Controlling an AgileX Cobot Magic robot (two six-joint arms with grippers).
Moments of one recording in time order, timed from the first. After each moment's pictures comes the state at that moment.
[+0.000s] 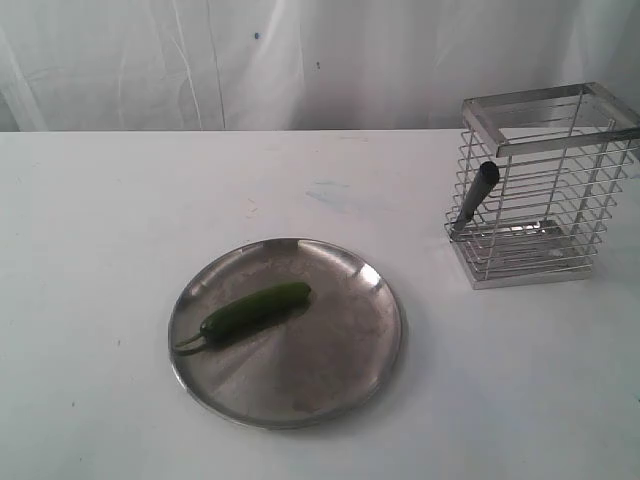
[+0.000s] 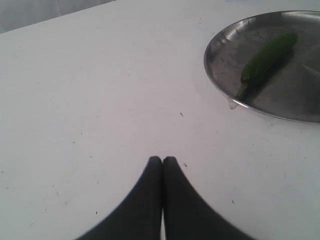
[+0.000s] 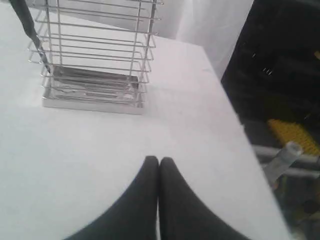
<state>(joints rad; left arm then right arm) -0.12 0.00 0.03 -0.11 0.42 0.26 -0.10 0.01 0.00 -0.12 0.34 -0.16</state>
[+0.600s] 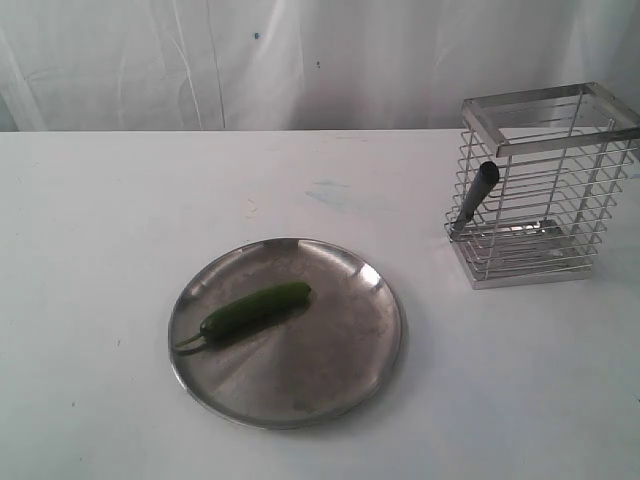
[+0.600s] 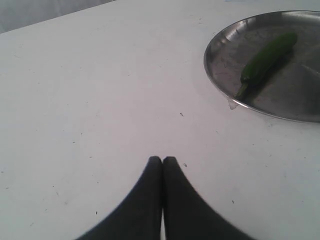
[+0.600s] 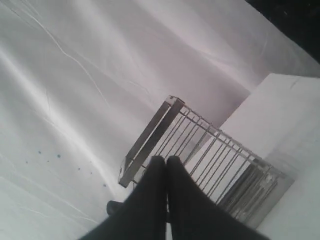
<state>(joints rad) -0.12 0.00 0.03 -0.11 0.42 0.26 -0.10 0.01 0.00 0.56 -0.03 0.29</state>
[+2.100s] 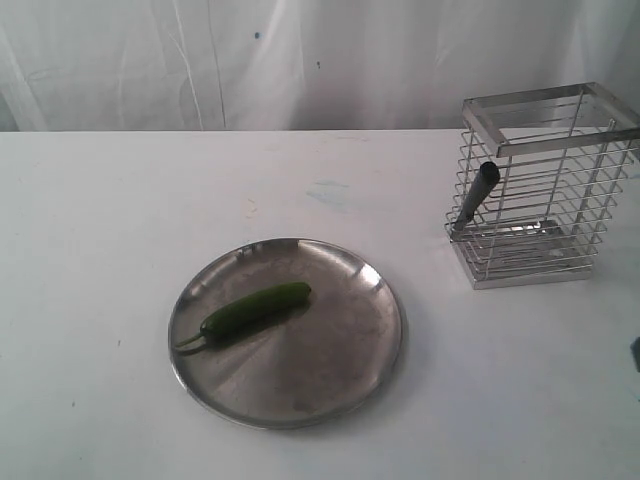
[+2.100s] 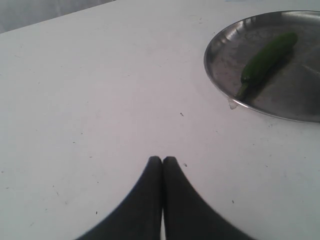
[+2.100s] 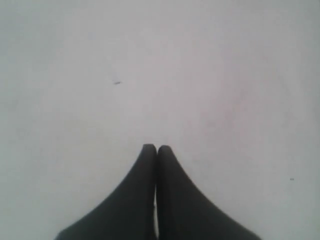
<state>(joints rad) -0.12 0.00 0.03 -0.11 0.42 0.26 -0.04 1.21 -0.63 -0.28 0.79 0.18</state>
